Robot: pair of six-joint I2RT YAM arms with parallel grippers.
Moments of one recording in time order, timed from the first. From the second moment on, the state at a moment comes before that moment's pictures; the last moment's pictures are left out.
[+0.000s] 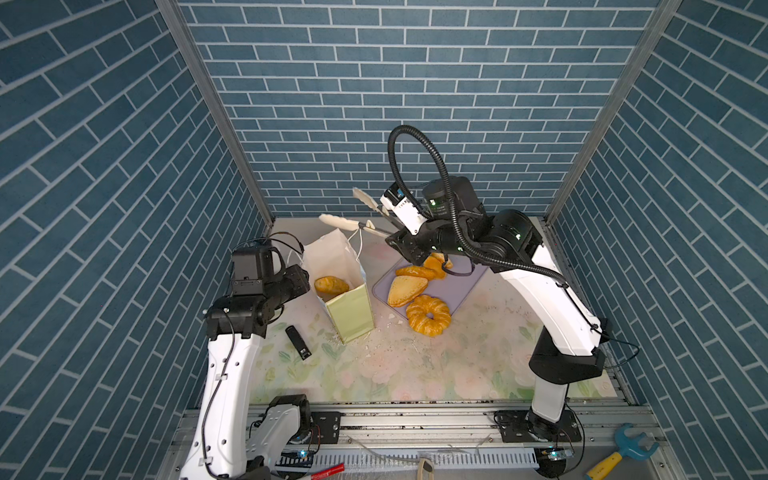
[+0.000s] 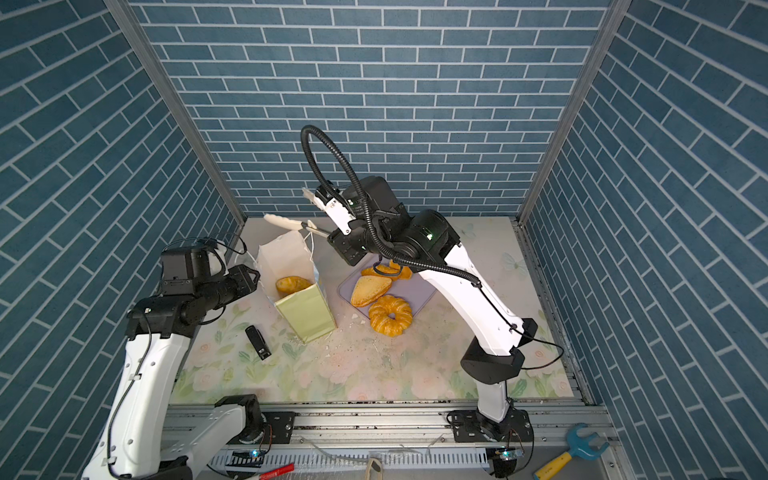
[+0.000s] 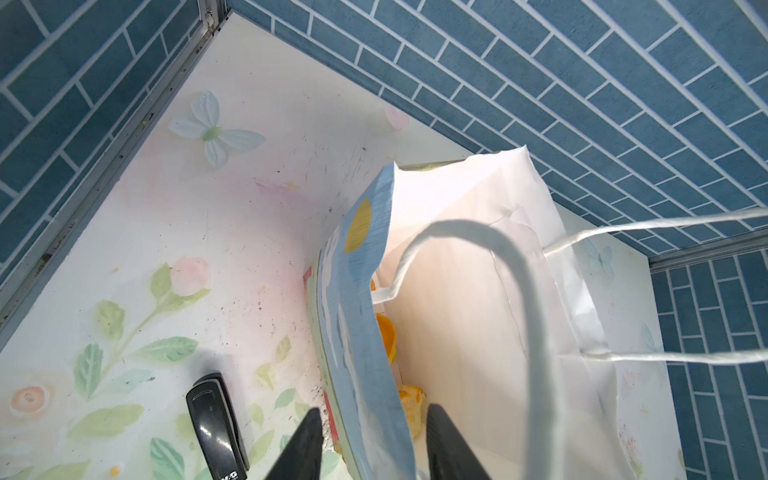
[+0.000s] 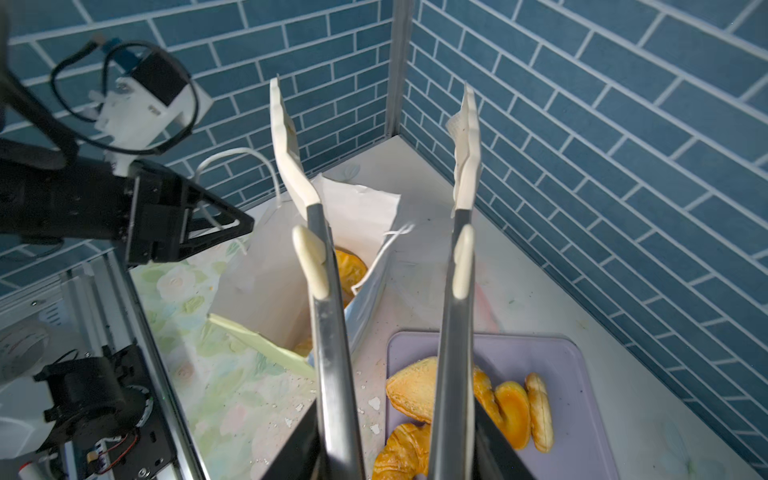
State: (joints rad) left arm 0.05 0.96 1.19 -0.95 0.17 -0.43; right arm 1.01 1.87 2.57 -1.25 0.12 -0.05
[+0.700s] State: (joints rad) left arm 0.04 1.05 1.26 -0.94 0.19 -0.44; right arm 0.70 1.45 1.74 -1.15 0.25 0.23
